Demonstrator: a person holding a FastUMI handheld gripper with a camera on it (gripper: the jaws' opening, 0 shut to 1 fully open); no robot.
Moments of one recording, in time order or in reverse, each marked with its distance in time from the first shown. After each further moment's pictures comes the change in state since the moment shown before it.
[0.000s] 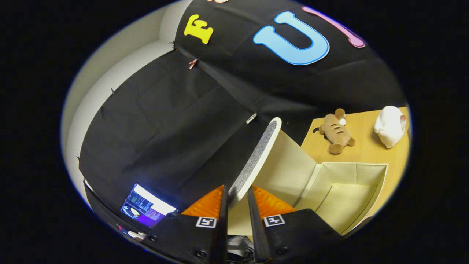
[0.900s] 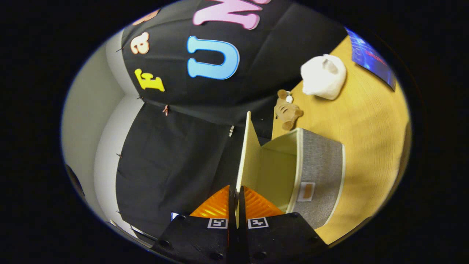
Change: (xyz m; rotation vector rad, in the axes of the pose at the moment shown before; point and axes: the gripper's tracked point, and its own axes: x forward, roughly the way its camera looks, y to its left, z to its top) arm -0.154 -0.129 0.001 0.459 -0.113 0.041
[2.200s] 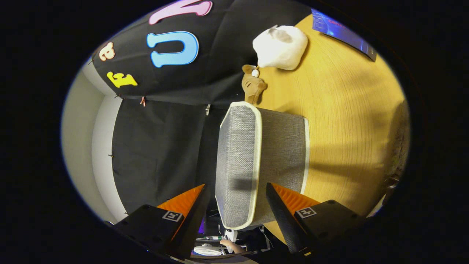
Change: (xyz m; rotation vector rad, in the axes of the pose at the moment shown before) arm -0.028 -0.126 -0.031 0.197 0.237 -0.086
